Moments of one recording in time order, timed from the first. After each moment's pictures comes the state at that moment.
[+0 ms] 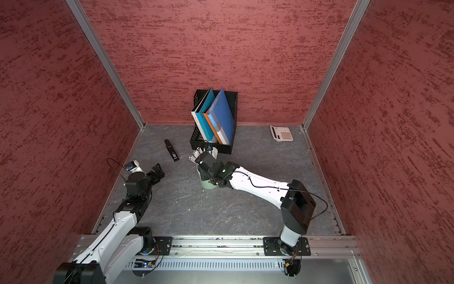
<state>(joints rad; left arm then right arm) -0.02 0.81 0.29 0.14 -0.25 -0.51 0.97 1.69 1.38 -0.52 0.29 0.60</state>
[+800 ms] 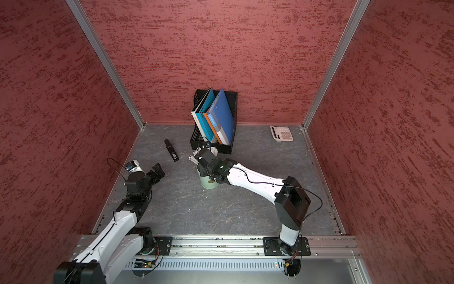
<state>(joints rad) -0.02 0.82 0.30 0.14 -0.25 -0.52 0.93 1.75 1.44 -0.50 0.26 0.57</state>
